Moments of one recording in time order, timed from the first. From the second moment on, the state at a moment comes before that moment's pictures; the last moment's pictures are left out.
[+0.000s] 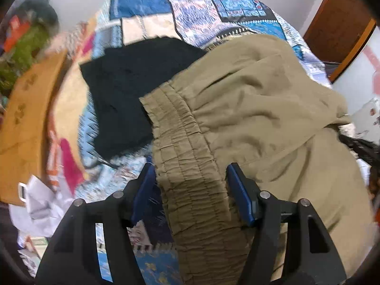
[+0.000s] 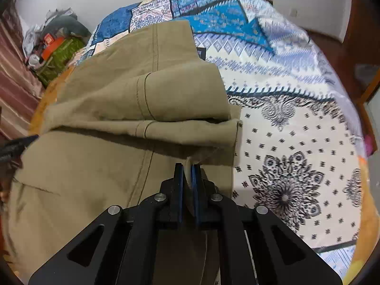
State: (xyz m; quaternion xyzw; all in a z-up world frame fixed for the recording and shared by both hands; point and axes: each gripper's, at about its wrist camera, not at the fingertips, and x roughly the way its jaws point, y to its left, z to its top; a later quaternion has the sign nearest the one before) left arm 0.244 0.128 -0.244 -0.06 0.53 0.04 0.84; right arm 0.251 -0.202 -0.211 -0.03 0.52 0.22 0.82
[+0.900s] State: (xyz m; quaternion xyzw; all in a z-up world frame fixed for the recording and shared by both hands) left arm 0.284 0.154 -0.211 -0.10 0.54 0.05 0.84; right arm 0.266 -0.216 -0.145 -0.02 0.43 0.22 0.87
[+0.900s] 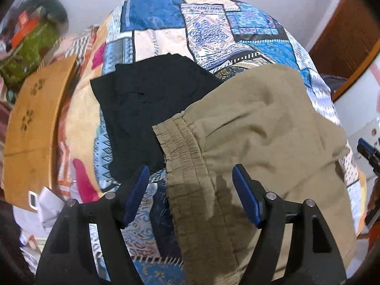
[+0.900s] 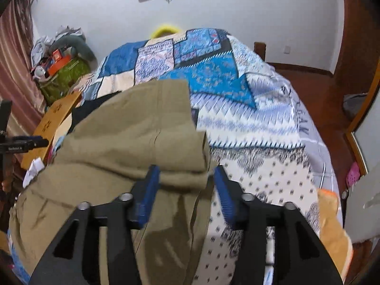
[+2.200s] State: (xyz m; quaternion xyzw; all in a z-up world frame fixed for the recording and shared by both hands) left arm 0.275 0.160 -0.227 -0.04 0.50 0.08 0.86; right arm 0.323 -0.179 -0.176 -0.11 0.48 0.20 0.85
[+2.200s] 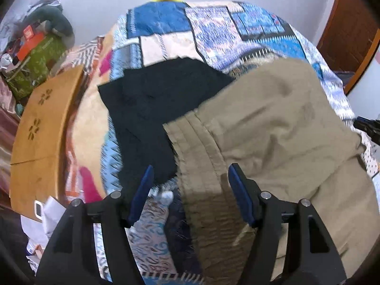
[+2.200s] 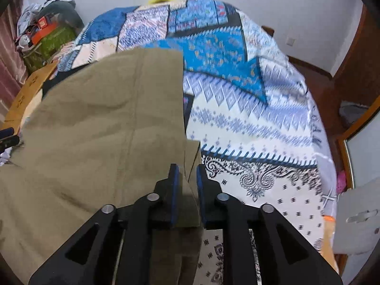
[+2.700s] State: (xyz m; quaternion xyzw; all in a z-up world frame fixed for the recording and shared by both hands) left arm 0.344 0.219 -0.252 -0.15 0.52 0.11 0.84; right arm 0.359 -0.143 -0.133 -0.09 0.40 0.22 0.88
